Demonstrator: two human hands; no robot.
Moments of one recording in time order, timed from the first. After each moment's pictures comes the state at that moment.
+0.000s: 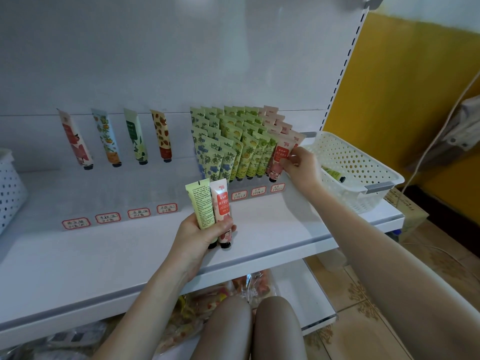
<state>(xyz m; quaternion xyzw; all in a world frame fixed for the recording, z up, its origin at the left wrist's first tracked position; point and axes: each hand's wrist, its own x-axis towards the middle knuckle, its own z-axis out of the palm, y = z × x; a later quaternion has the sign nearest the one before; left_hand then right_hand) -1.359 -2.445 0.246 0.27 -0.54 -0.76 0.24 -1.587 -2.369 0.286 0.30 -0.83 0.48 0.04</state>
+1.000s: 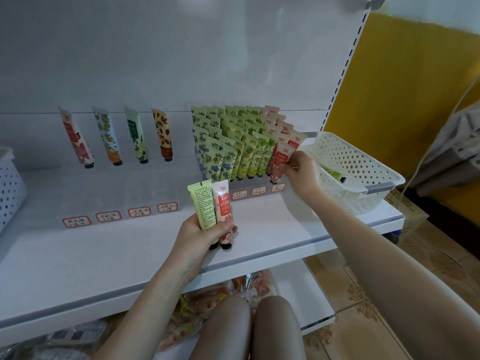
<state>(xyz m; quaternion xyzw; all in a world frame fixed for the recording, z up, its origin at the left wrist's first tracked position) -1.358 -2.444 0.244 0.27 -0.54 -0.76 0.23 -1.580 -2.365 0.282 0.32 -0.83 0.47 0.04</state>
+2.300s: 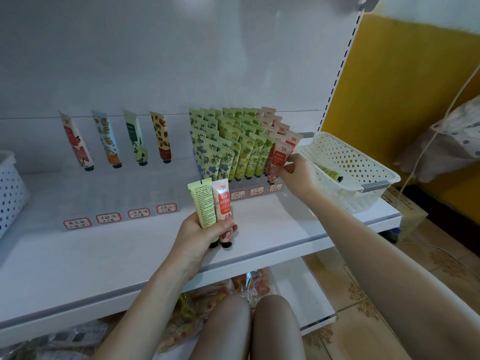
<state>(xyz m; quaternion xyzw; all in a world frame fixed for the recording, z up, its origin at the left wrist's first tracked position) -1.359 -2.443 0.248 0.25 -0.55 -0.76 0.24 -1.564 -2.360 0.294 0.30 -0.84 0.45 -0.01</state>
